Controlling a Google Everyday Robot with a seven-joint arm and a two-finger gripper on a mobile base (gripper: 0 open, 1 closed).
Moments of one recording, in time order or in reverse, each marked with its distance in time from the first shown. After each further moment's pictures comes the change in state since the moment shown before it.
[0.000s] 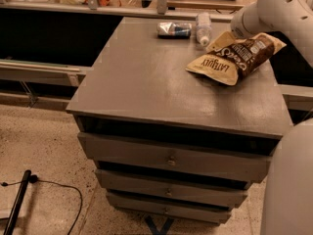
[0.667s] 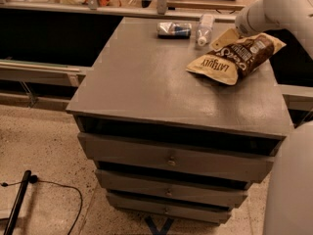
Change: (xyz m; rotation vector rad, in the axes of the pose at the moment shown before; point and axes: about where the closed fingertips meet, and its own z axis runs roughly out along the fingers) arm 0.003 -0.014 -0.012 0.014 -0.008 0.047
